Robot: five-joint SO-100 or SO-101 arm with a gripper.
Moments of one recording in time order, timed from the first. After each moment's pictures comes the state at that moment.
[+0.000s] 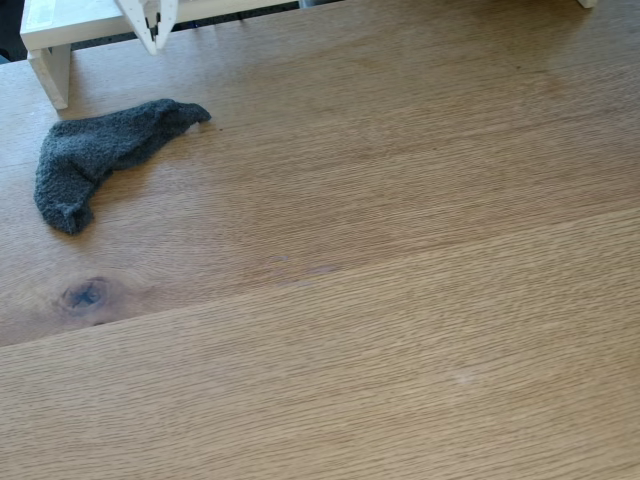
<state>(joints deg) 4.0 189.2 186.2 72.4 -9.0</state>
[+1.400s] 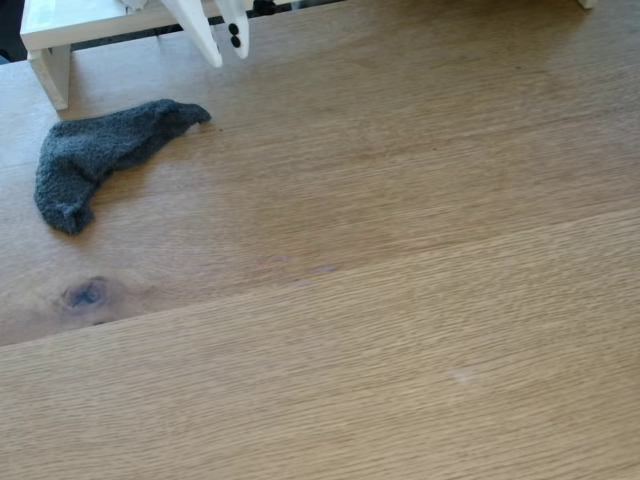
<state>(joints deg) -10.7 137.2 151.3 55.5 -17.9</state>
